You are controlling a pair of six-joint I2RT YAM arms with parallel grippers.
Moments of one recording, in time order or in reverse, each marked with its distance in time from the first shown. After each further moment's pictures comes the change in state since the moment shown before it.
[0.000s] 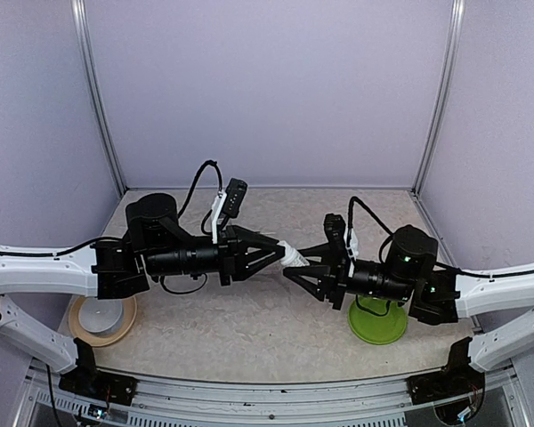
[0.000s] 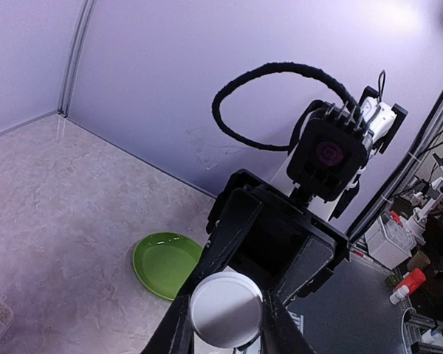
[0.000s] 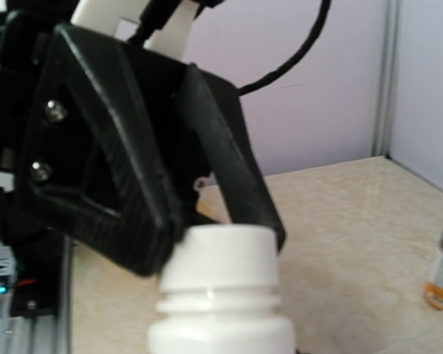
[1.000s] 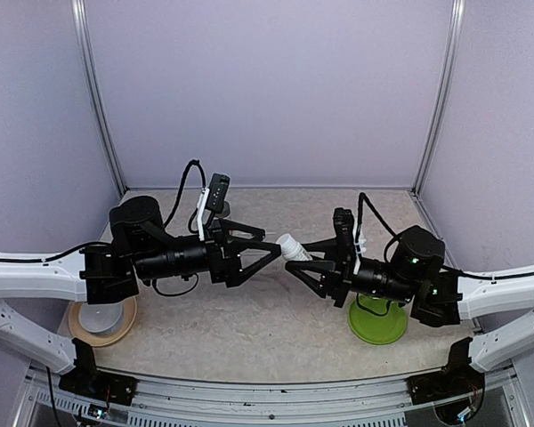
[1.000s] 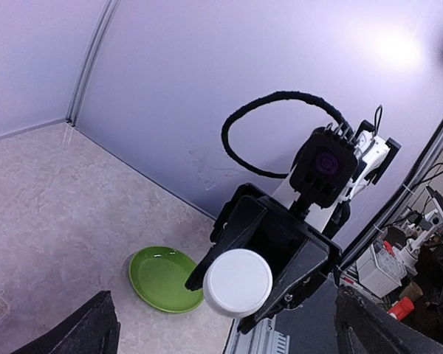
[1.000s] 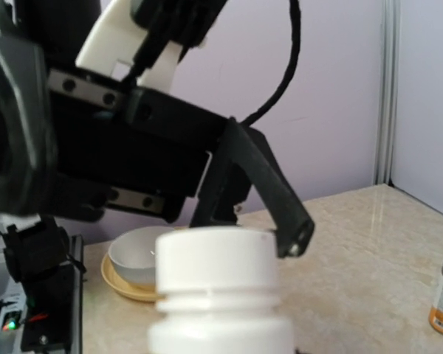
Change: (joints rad) left arm -0.012 -0.079 -0.051 0.044 -0.057 -0.070; right arm 0.010 -0.027 -0.017 0.068 0.016 0.047
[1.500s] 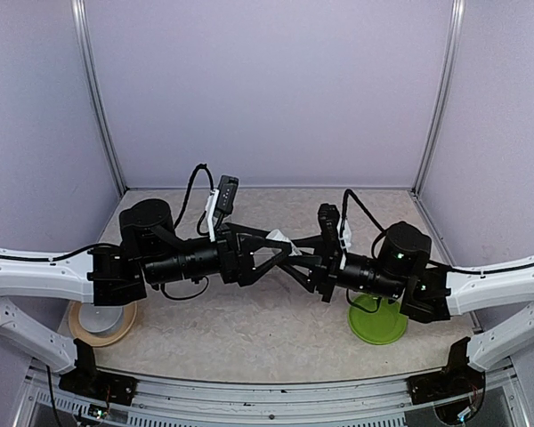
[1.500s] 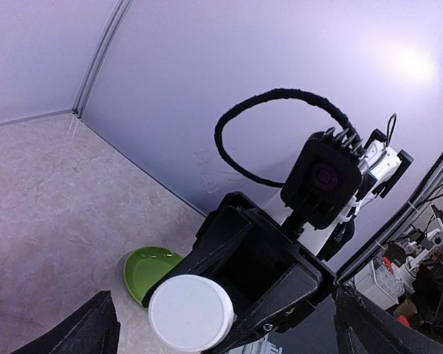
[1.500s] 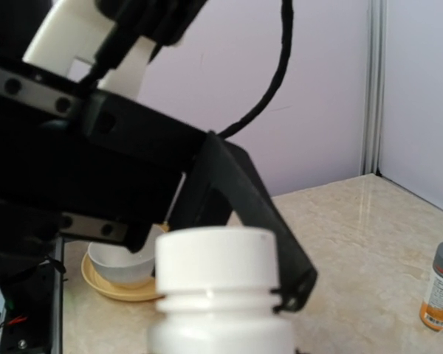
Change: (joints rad) left arm -0.045 0.053 0.033 0.009 -0.098 -0.069; right arm 0.000 0.092 0.061 0.003 0.035 -0.004
